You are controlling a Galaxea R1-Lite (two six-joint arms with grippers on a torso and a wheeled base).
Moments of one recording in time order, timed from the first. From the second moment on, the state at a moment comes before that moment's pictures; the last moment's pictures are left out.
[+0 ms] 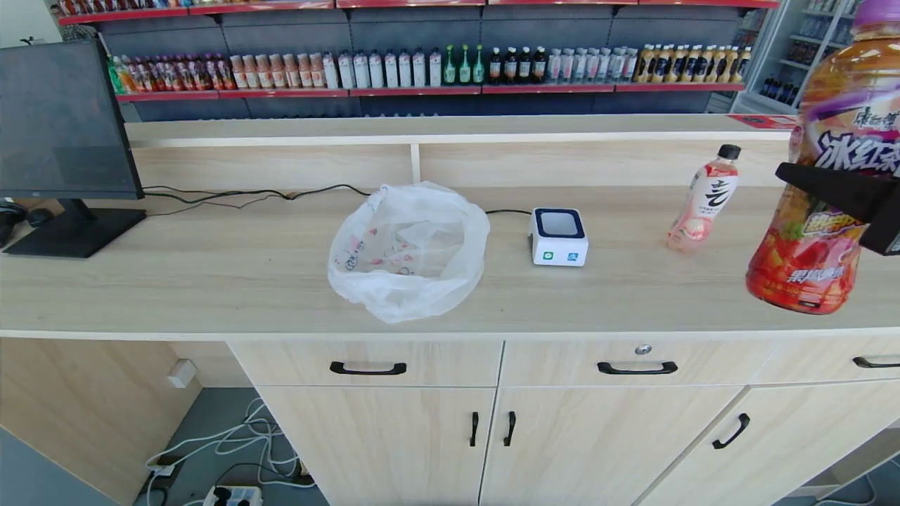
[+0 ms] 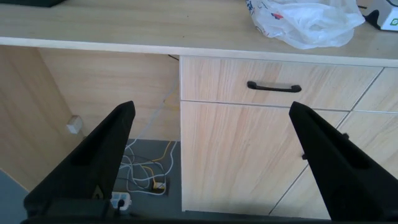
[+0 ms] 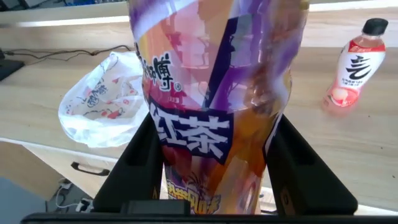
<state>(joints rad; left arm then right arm) 0.00 0.00 0.00 -0.01 0.01 0.02 0.26 1.16 -0.80 -0.42 0.00 0.08</state>
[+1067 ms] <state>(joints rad) 0.00 0.00 0.00 -0.02 0.01 0.04 0.15 1.40 -1.01 -0.57 0.16 0.12</state>
